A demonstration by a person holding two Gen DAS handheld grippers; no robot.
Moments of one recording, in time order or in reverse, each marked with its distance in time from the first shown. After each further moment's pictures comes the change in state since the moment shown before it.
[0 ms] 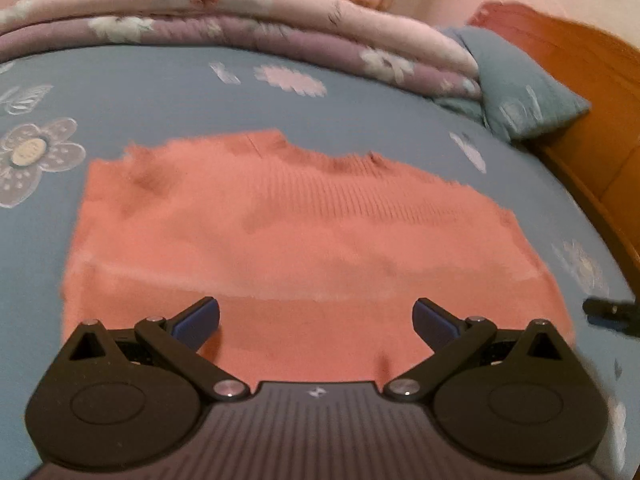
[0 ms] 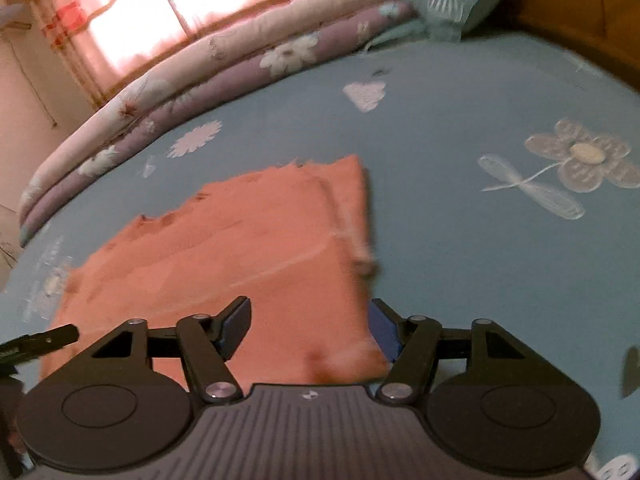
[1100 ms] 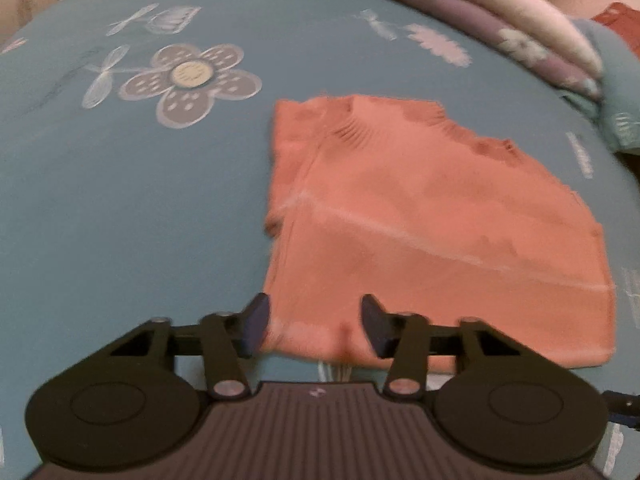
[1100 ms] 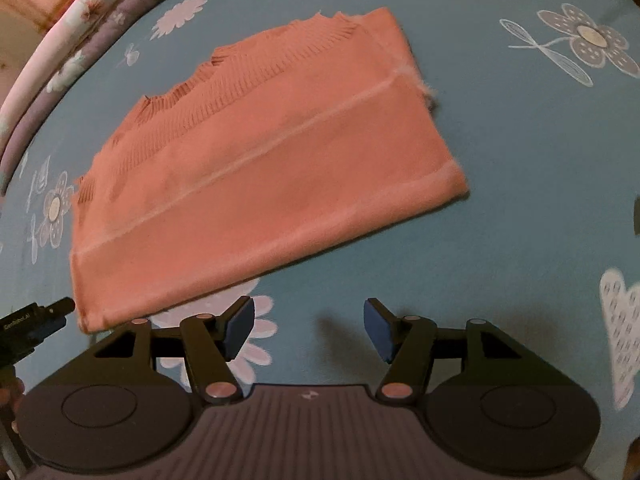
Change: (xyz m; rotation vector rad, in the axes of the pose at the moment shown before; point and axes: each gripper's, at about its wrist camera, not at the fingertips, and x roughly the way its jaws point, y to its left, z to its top) left arm -0.059 0.058 0.013 -0.219 0.254 0.324; right arm -0.012 0.069 -0.015 0.101 0.418 -0.099
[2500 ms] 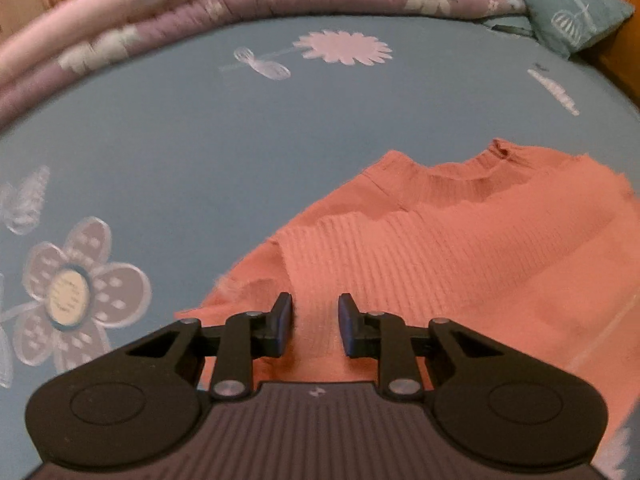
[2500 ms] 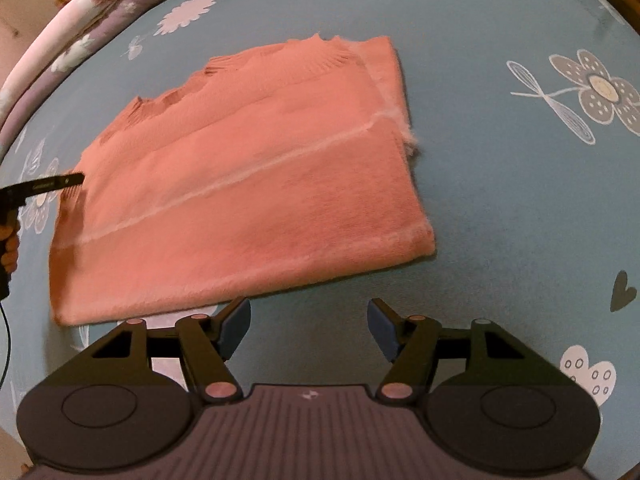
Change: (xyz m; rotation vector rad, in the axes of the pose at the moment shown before) left arm 0.103 -0.048 0.138 0.490 -0.048 -0.111; right arm 0.004 -0.015 0.023 -0.103 -0.012 -0.040
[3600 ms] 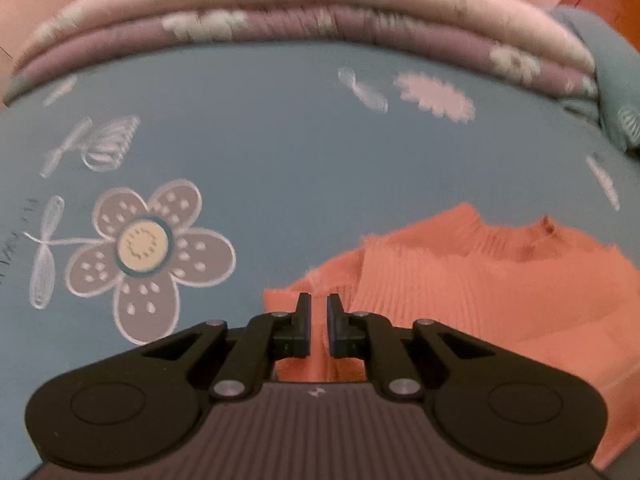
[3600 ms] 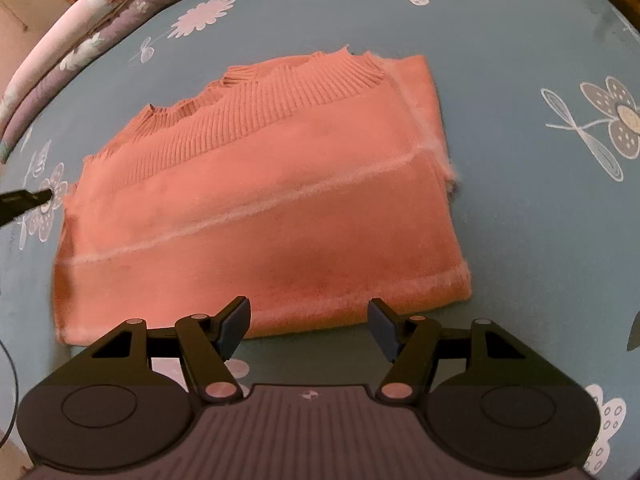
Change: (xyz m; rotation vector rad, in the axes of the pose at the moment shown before) left arm -0.060 0.021 -0.020 -0.235 -0.133 0.103; right arm 0.023 0.025 0.023 -0.030 -0.008 0.023
